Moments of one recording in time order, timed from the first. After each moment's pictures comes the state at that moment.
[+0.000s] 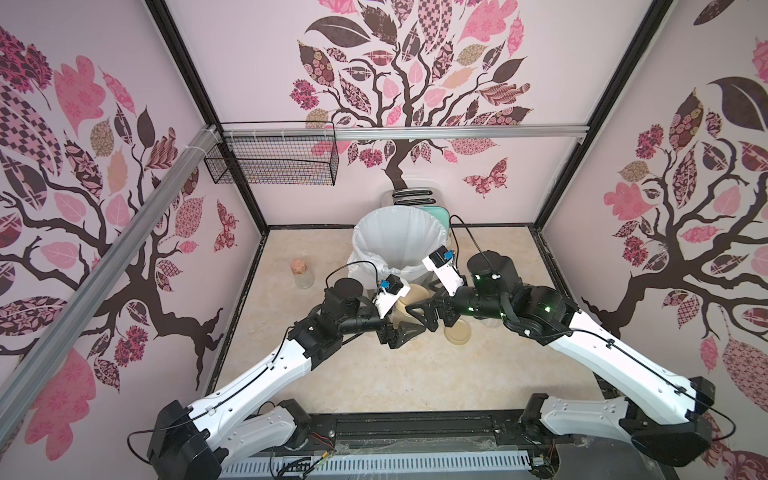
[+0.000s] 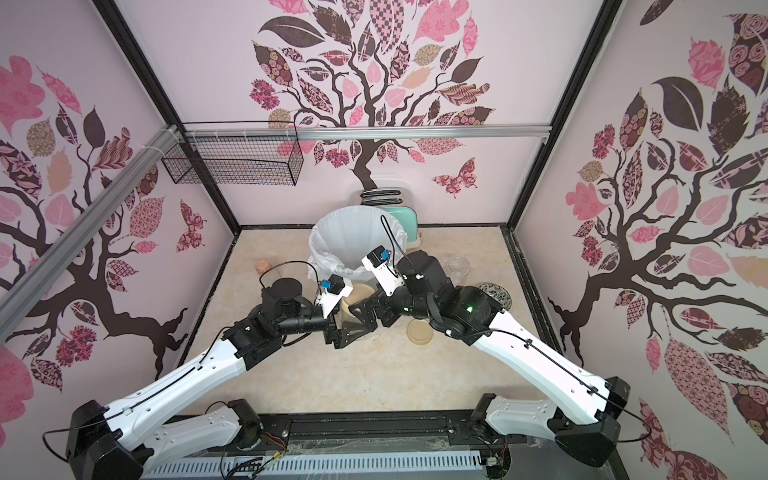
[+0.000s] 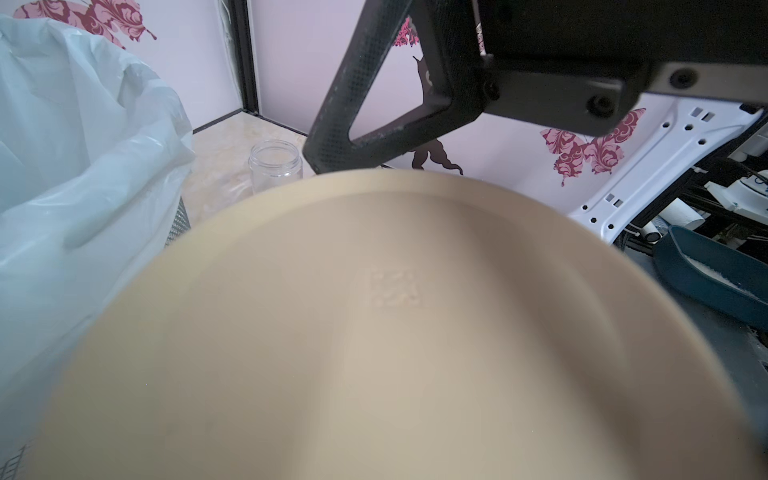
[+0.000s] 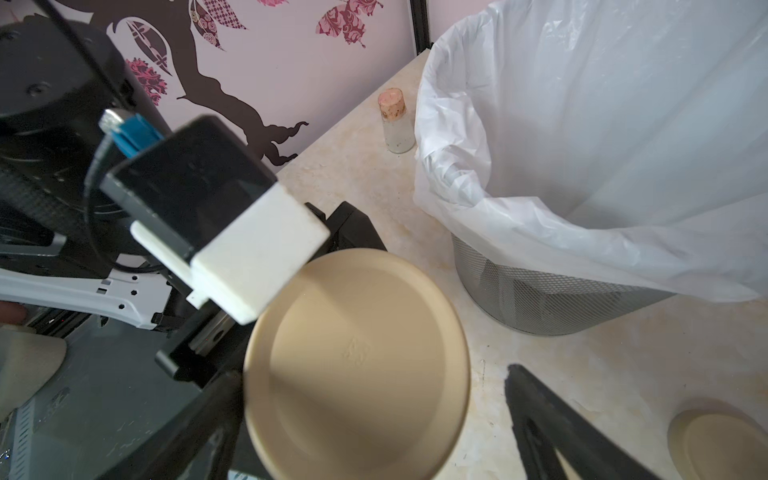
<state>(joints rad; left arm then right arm) -0.73 1.07 0.83 -0.09 0.56 -0.02 0.88 1.19 1.35 -0.69 -0.16 0.22</state>
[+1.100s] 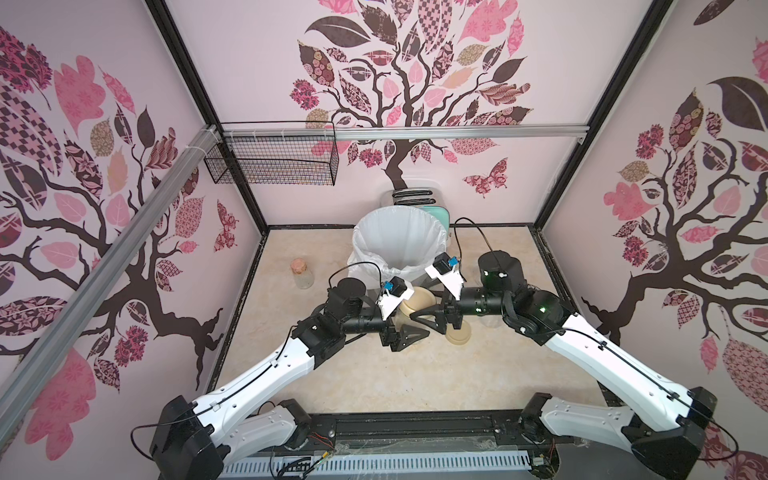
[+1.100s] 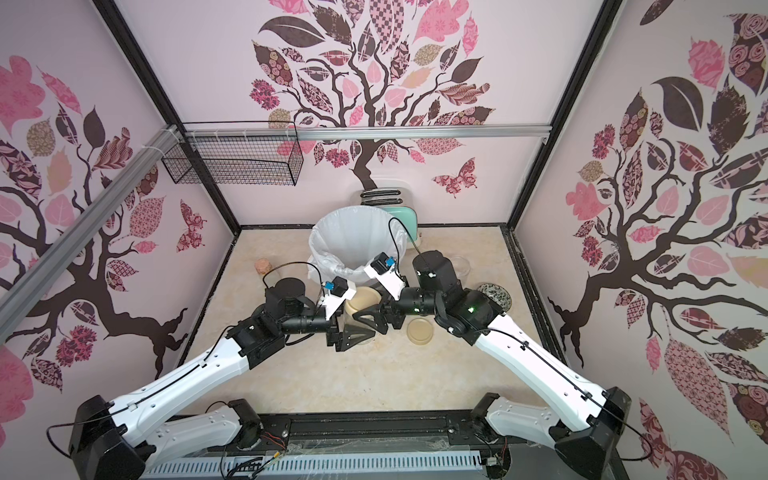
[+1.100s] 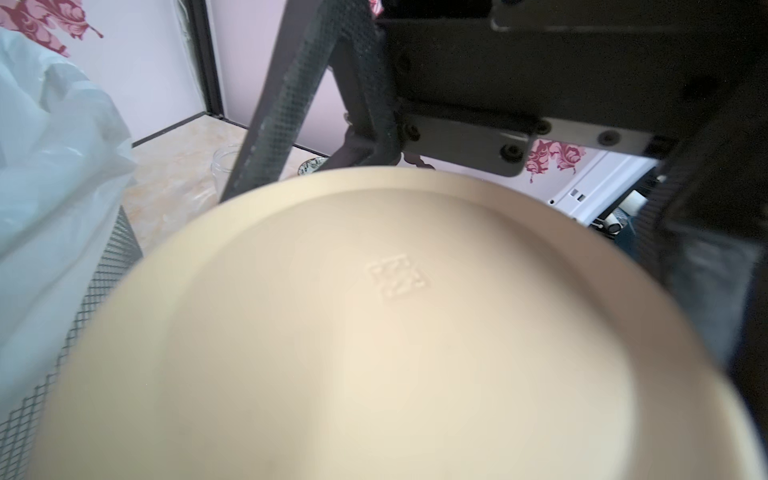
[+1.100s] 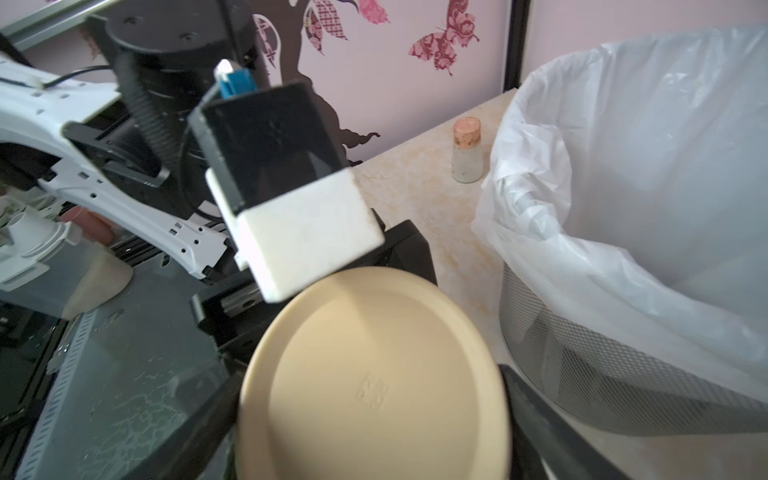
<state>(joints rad) -0.74 1.08 0.83 -0.06 0.67 -0.01 0.71 1.12 1.17 -0.48 -0.61 -0.04</state>
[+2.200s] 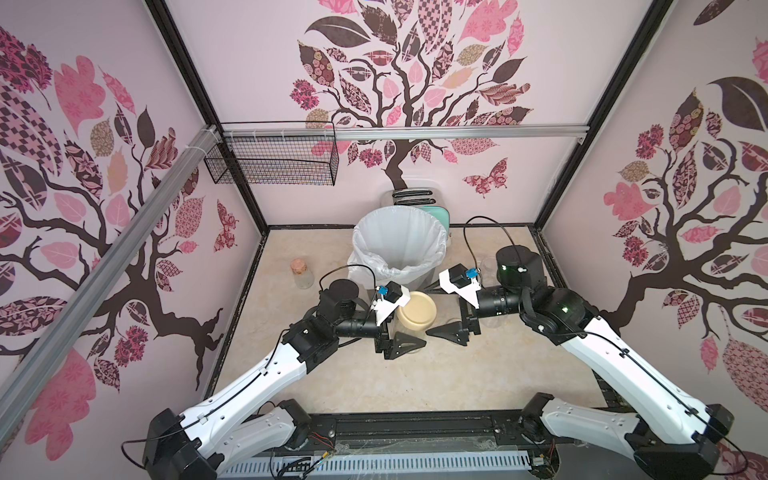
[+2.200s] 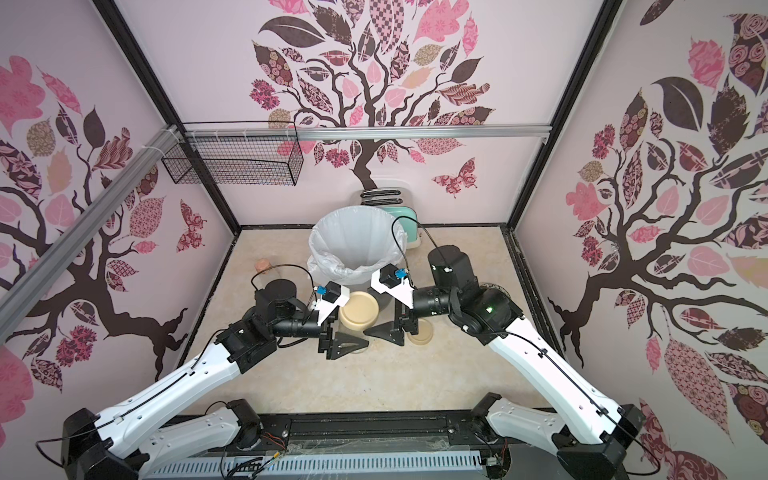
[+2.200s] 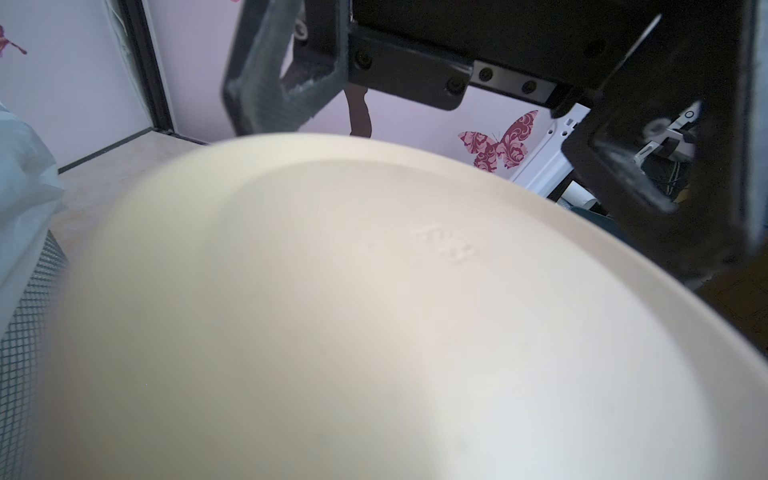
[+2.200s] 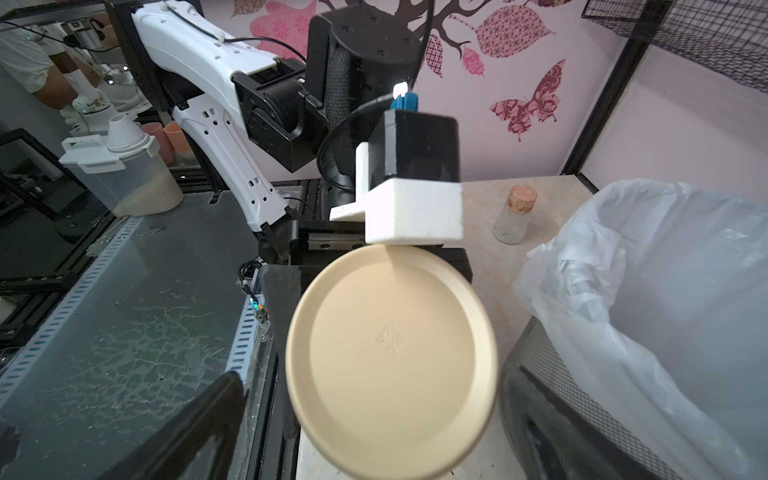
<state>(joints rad) -0.73 1.02 0.83 -0.11 0.75 -0.01 0.67 1.06 1.25 -0.61 -0.77 -0.32</state>
